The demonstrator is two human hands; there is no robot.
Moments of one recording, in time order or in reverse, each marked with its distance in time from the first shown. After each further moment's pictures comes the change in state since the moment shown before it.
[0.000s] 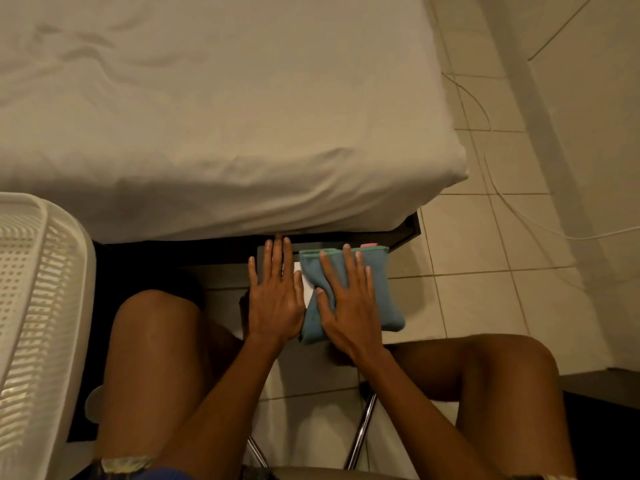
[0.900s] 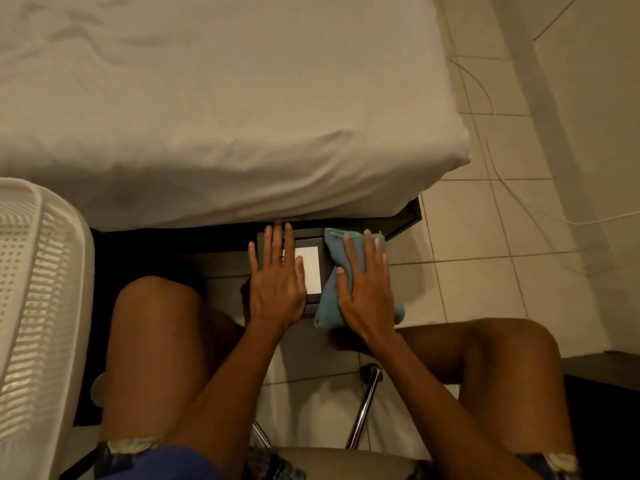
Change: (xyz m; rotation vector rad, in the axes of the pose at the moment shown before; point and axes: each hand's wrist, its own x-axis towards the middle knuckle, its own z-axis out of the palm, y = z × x) left_hand 0.002 0.002 -0.003 -0.012 0.006 -0.019; right_hand -0.001 0.016 -0.008 0.089 0.036 0.117
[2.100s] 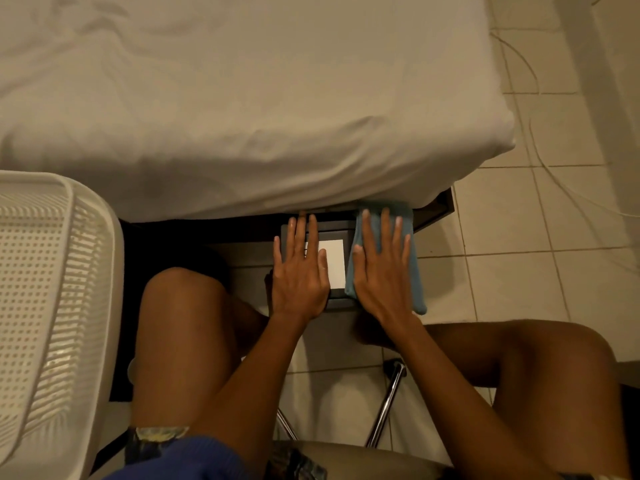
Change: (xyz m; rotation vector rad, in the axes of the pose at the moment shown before) left_hand -0.002 0.000 -0.004 -0.057 -0.047 -0.017; right_hand 0.024 -0.016 0.003 -0.087 -0.044 0.015
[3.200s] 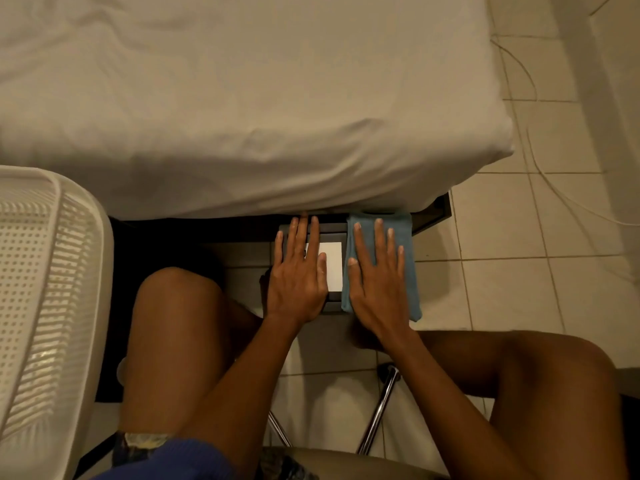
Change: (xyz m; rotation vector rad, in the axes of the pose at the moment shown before) left_hand 0.004 0.001 0.001 0.058 0.013 0.093; right_hand -0.014 0.006 -0.001 0.036 -0.054 -0.055
